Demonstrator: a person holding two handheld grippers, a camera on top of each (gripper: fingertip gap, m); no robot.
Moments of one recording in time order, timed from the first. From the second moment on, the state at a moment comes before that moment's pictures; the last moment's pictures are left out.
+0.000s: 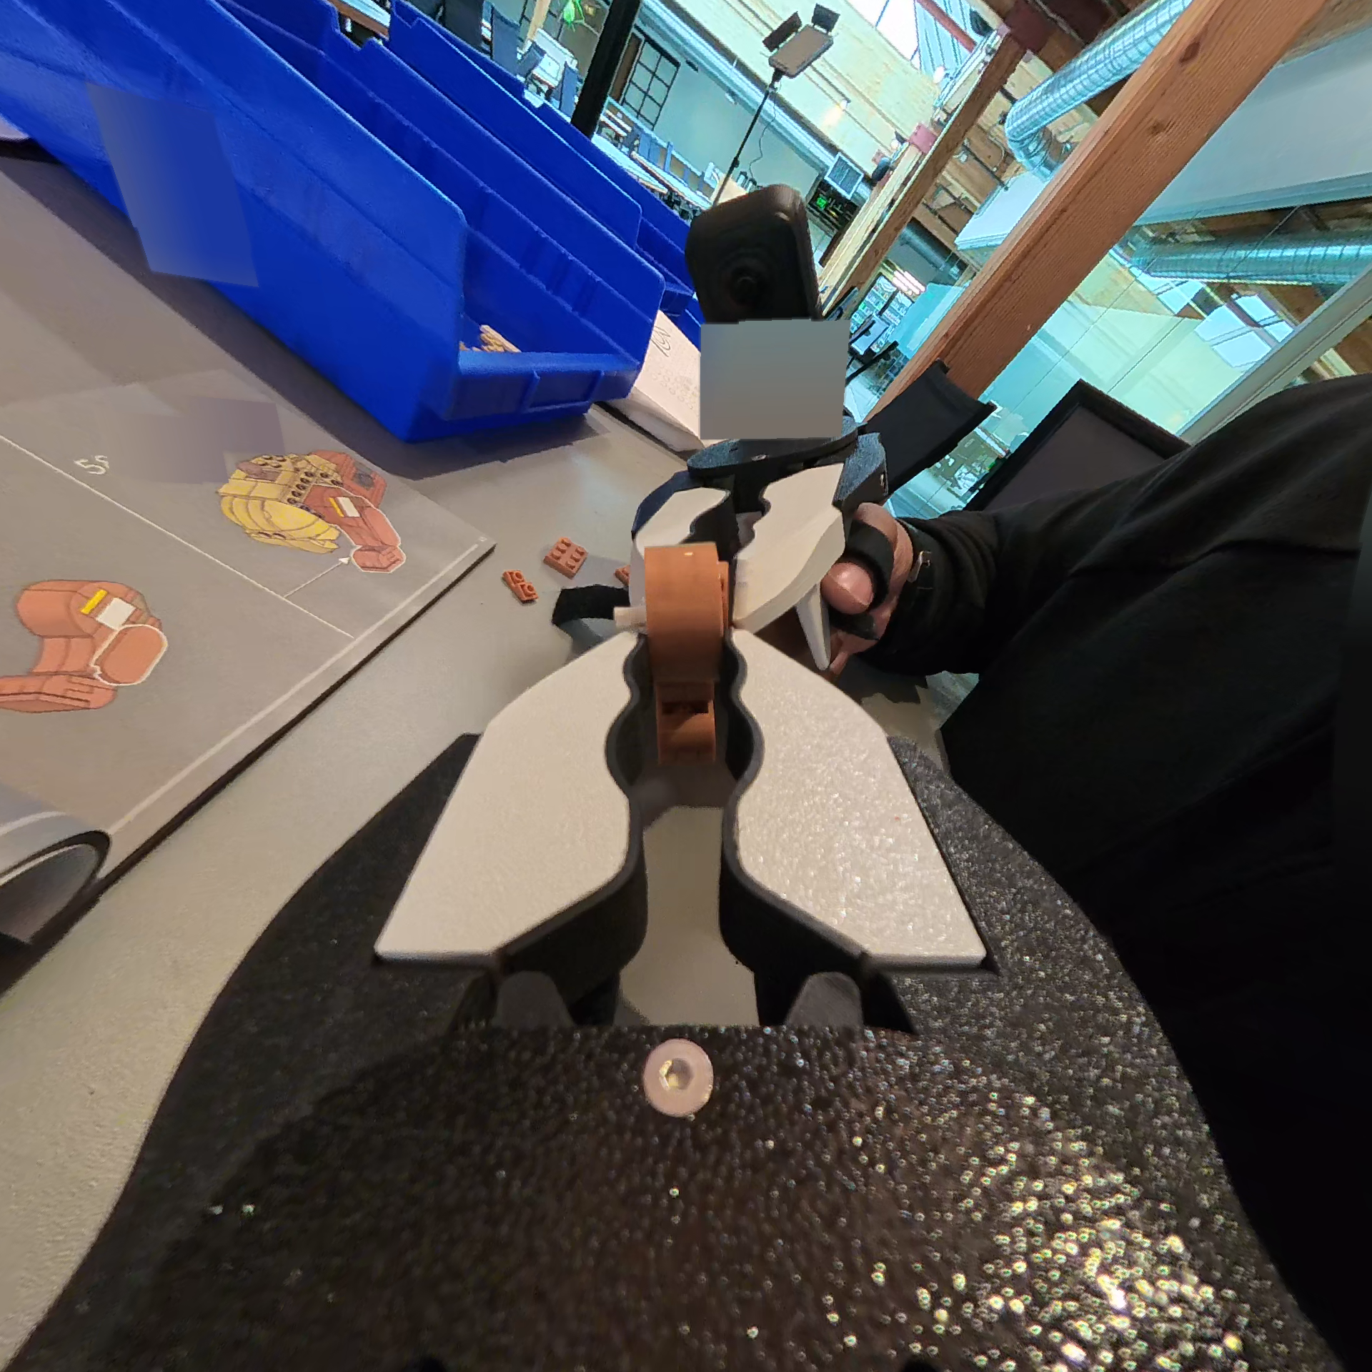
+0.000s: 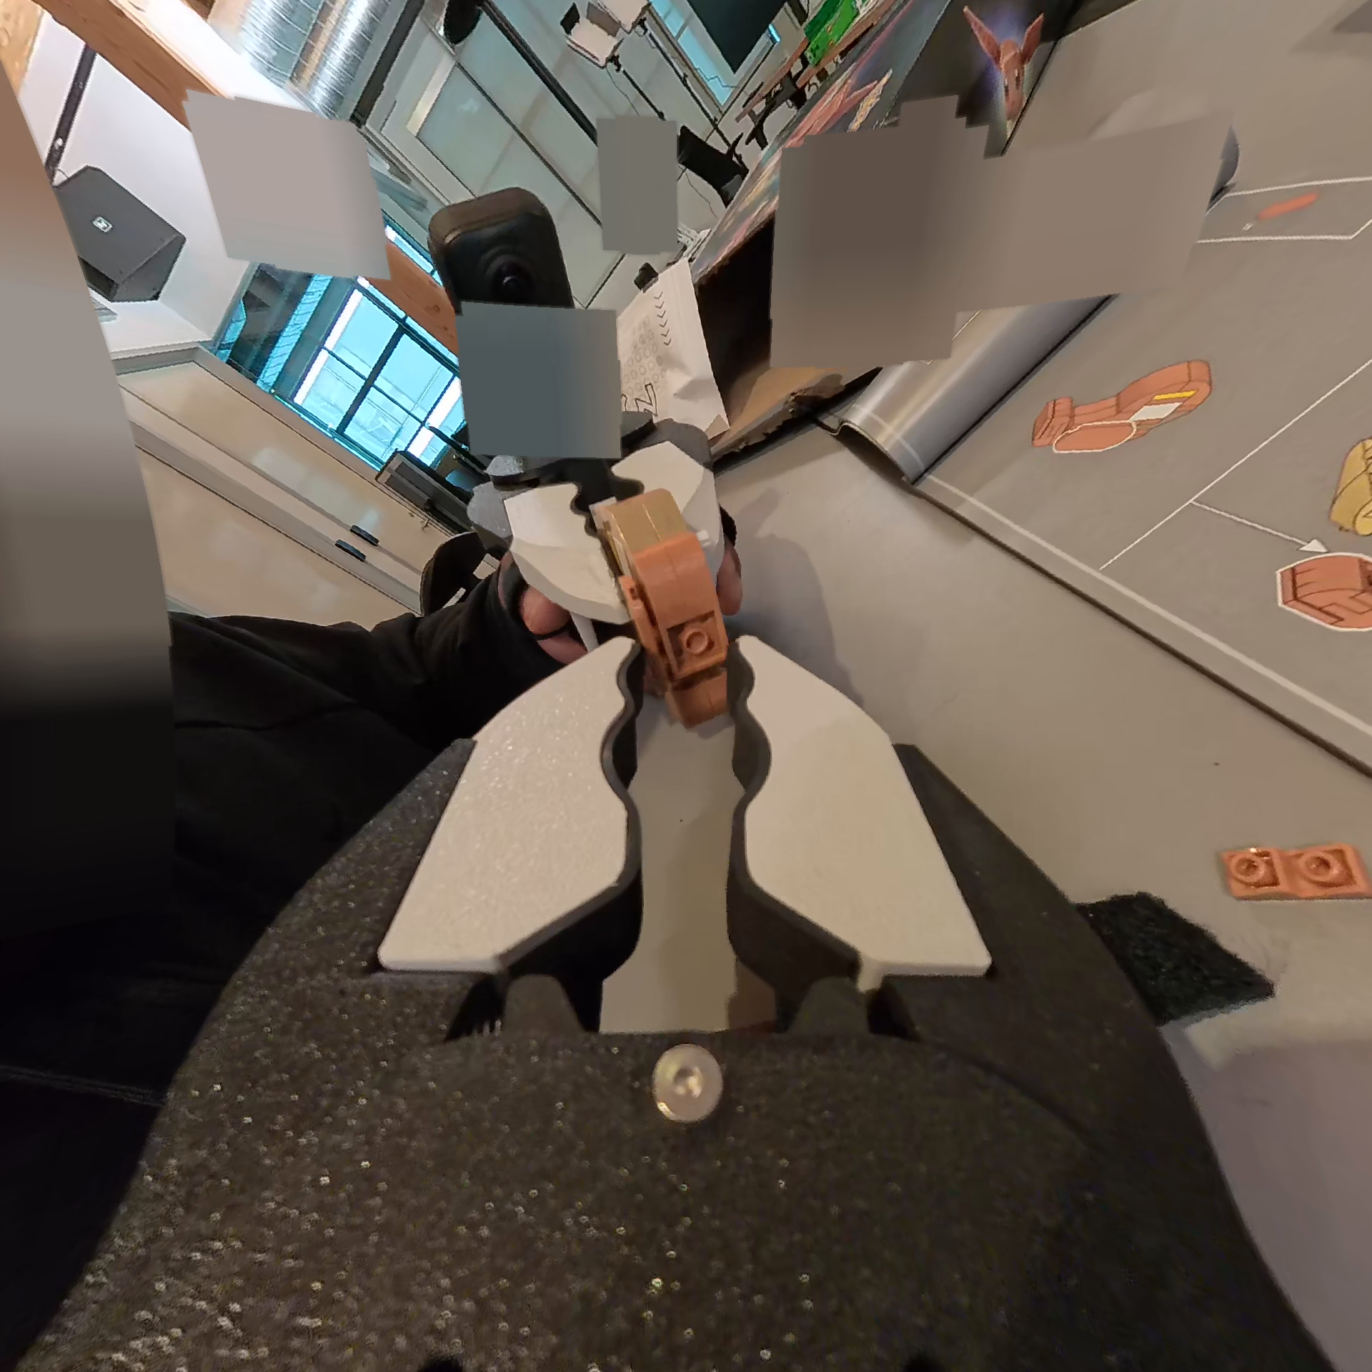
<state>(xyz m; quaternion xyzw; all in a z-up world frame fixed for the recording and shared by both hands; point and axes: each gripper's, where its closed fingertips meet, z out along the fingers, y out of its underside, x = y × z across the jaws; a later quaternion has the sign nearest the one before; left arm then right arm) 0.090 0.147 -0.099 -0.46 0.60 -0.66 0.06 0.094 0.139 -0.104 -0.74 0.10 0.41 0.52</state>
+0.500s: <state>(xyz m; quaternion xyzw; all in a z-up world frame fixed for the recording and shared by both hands) 0.089 0.147 -0.098 -0.45 0.59 -0.66 0.06 0.095 0.139 -0.102 -0.74 0.10 0.40 0.53</state>
